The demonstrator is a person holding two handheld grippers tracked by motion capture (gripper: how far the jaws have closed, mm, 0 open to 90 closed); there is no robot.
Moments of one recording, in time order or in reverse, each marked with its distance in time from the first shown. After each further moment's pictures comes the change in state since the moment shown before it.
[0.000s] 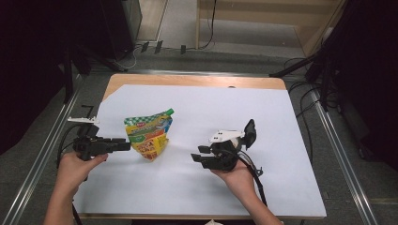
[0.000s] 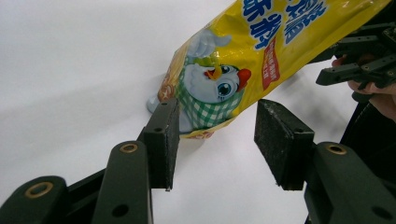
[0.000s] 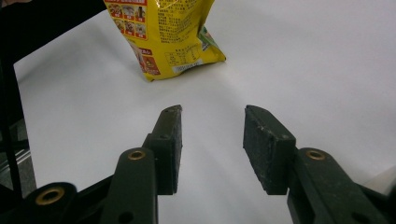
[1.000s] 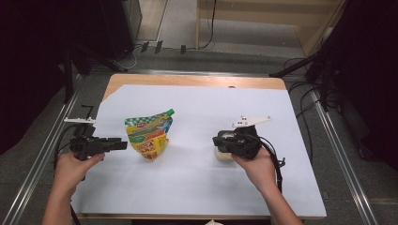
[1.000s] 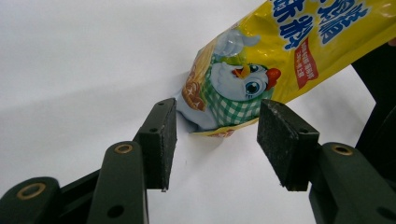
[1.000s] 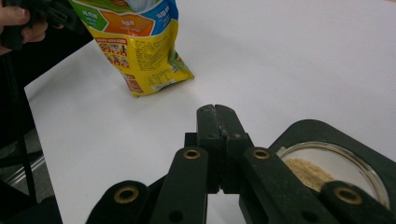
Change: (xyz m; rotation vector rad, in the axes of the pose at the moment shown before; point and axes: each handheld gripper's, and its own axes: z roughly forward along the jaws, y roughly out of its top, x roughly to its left) left arm 0.012 -0.004 -0.001 -0.015 0.039 -0.023; right arm -0.032 0.023 -0.059 -0.020 -0.018 0.057
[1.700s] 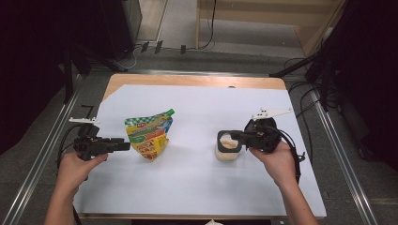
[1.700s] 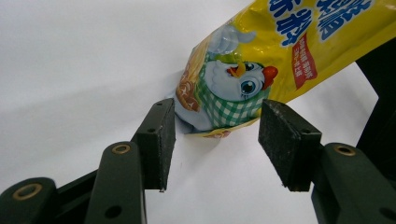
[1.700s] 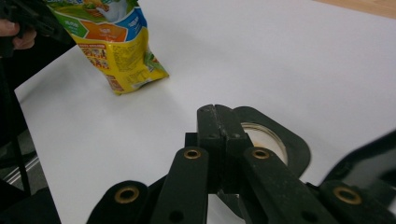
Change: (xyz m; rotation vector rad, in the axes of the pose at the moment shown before) left arm -0.005 0.002 0.007 0.016 -0.001 0.016; right arm -0.027 0.007 -0.041 0.009 -0.045 0.022
